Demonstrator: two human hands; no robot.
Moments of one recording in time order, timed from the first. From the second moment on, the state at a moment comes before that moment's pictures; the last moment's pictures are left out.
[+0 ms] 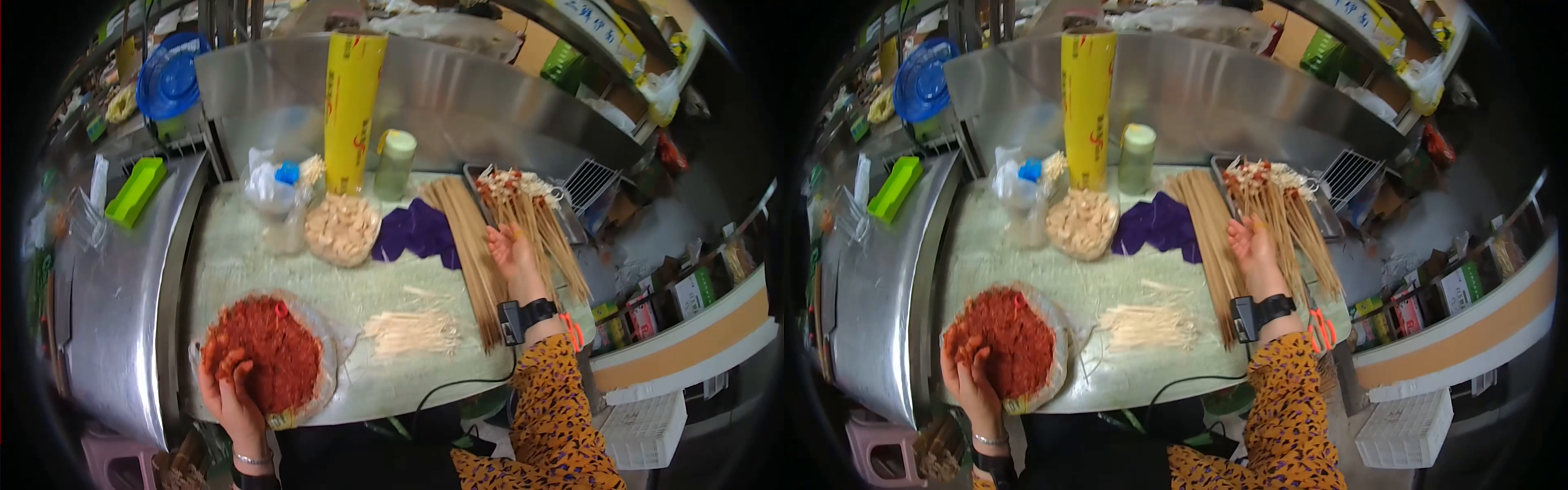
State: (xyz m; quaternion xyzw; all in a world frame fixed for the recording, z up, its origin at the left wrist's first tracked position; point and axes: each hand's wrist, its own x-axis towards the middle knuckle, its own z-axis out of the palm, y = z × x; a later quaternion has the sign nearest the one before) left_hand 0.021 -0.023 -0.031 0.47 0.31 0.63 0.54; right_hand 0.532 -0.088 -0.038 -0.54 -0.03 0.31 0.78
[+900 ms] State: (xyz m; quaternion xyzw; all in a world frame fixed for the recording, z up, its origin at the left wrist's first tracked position) left_hand 0.016 -0.023 -0.038 0.45 0.31 0.63 0.55; right_hand 0.479 -0.136 -0.010 -0.27 -0.01 0.38 0.88
